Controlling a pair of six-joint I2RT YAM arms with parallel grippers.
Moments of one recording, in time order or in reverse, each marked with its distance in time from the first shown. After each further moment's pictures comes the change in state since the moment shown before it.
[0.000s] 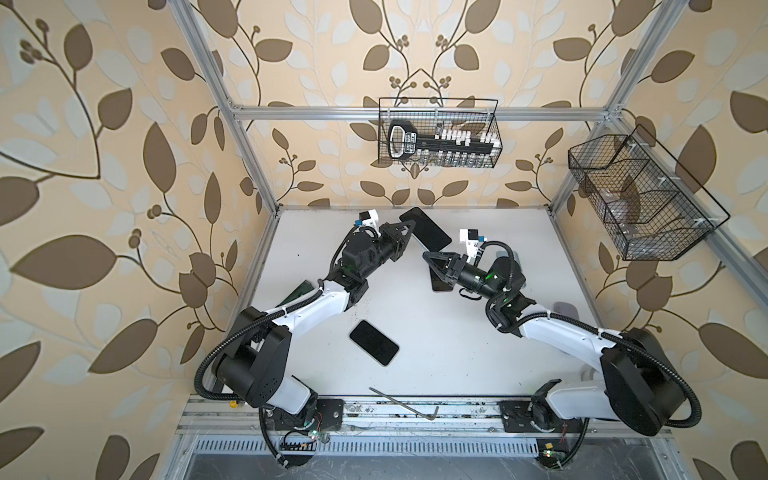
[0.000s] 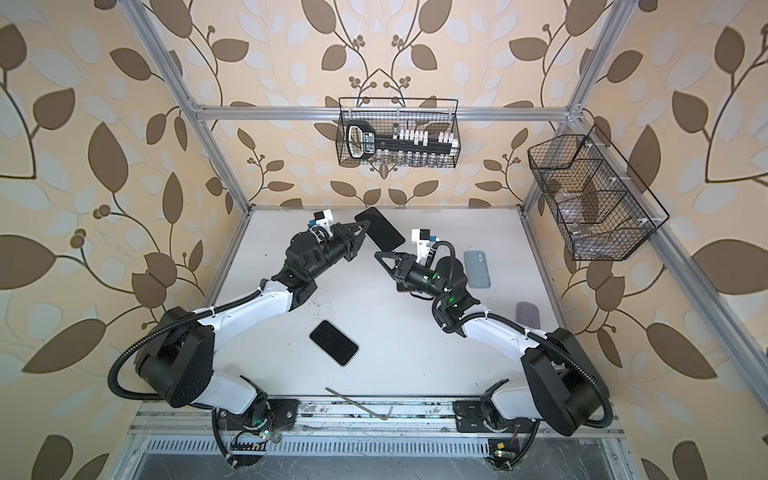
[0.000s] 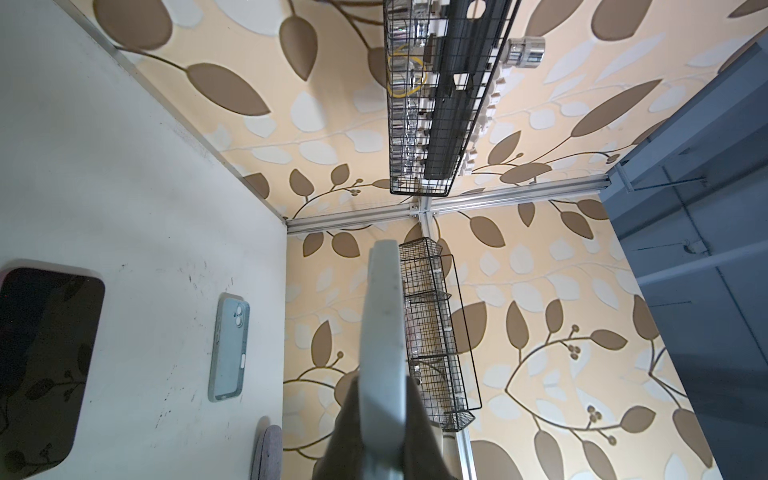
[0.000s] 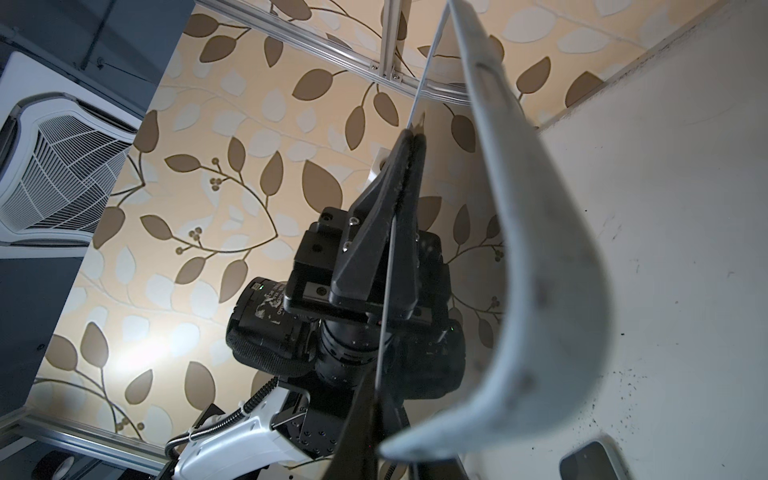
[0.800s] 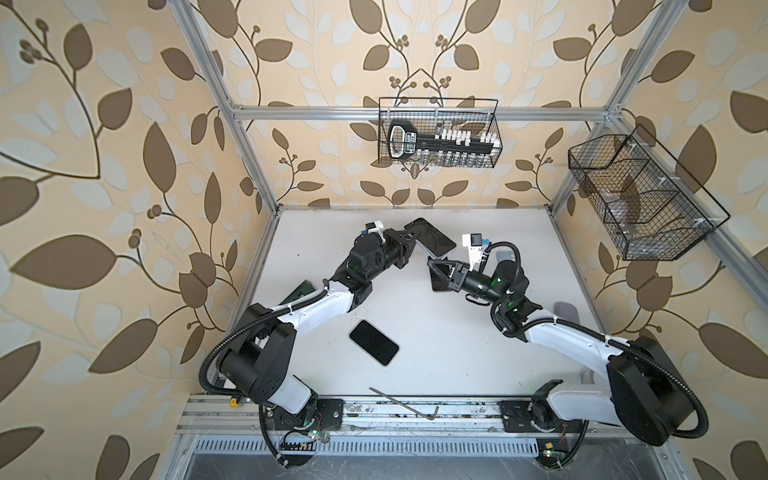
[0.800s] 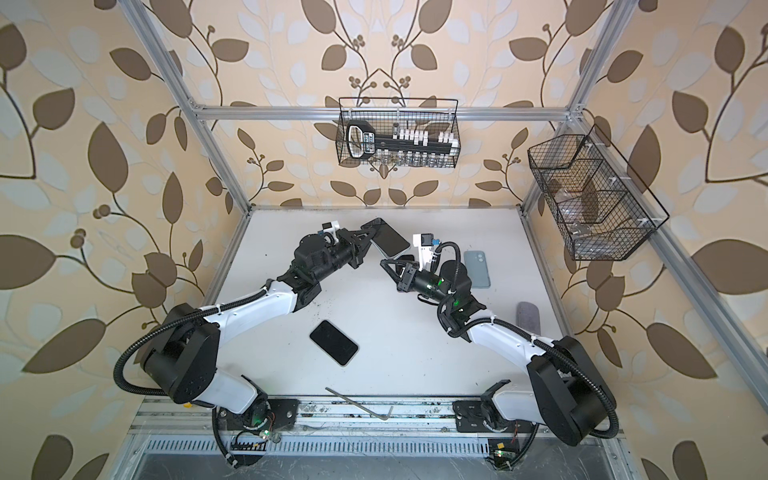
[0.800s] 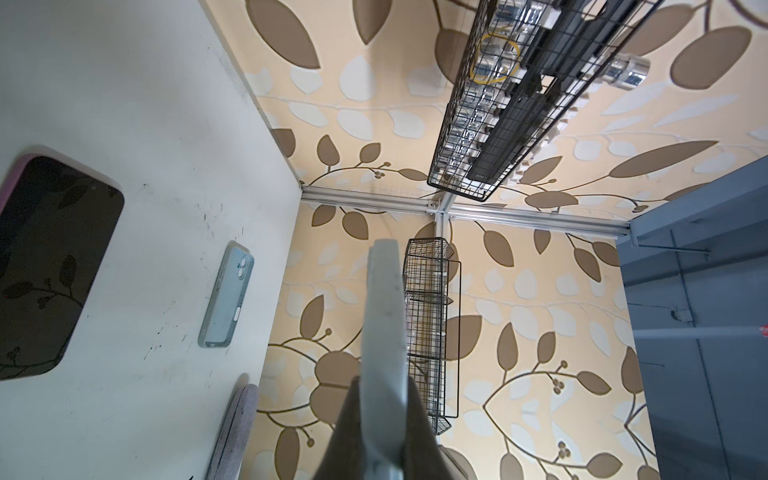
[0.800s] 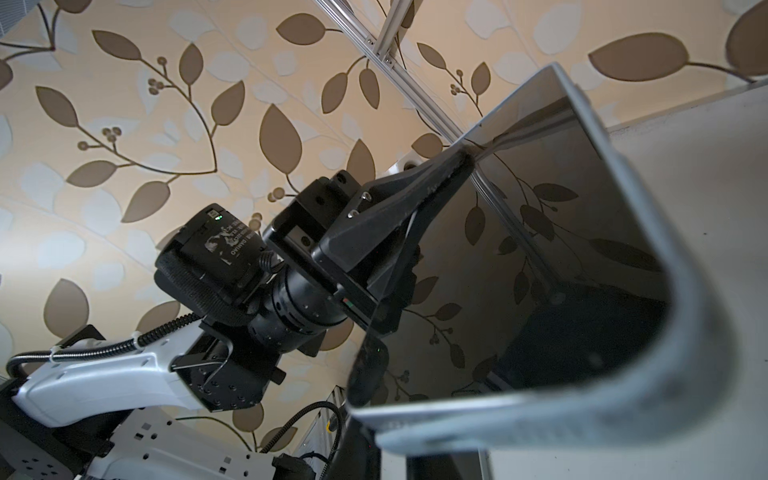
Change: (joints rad) left arm -0.019 0.022 0.000 -0.065 -0.006 -0.199; right arm -0.034 -0.054 -0.058 -0.085 -0.023 -0.421
